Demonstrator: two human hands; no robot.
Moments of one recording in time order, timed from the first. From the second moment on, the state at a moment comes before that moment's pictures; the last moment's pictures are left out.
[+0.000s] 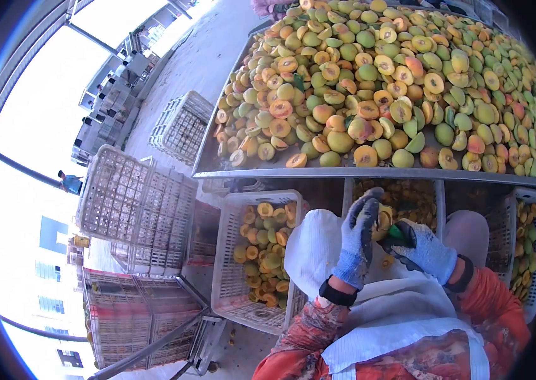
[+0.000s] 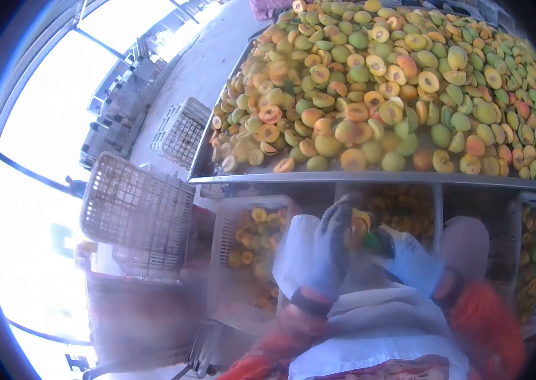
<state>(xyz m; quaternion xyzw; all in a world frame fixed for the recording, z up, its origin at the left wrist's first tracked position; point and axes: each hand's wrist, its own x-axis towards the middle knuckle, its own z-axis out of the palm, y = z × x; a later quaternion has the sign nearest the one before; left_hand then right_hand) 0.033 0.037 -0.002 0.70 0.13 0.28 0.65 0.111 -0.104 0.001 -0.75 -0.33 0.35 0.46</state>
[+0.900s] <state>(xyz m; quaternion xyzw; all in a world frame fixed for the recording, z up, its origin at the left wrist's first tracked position) 0.039 0.031 -0.004 0.79 0.14 0.16 0.58 0.093 -0.125 -0.019 -0.82 -0.40 0.15 0.37</state>
